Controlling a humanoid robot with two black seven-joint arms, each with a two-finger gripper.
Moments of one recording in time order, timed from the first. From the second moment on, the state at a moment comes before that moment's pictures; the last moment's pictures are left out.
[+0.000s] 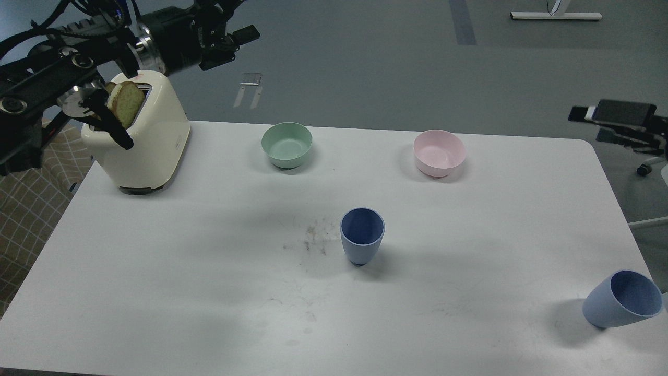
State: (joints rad) left arm -1.16 0.61 -0.36 -0.89 0.61 -0.49 -0.37; right arm 1.26 -1.16 -0.08 1.21 -1.04 0.49 0.40
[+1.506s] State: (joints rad) left arm -0.99 0.45 -0.42 -0.89 0.62 -0.49 -0.37; right arm 1.07 -1.42 -0.27 1.41 -1.38 0.33 0.40
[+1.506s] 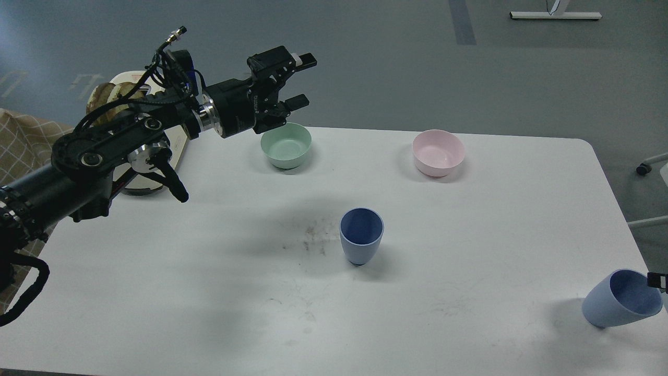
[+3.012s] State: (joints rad) left arm -0.96 0.45 -0.42 -0.89 0.62 -0.49 -0.37; right arm 1.31 -1.25 -0.23 1.46 -1.40 0.48 0.38
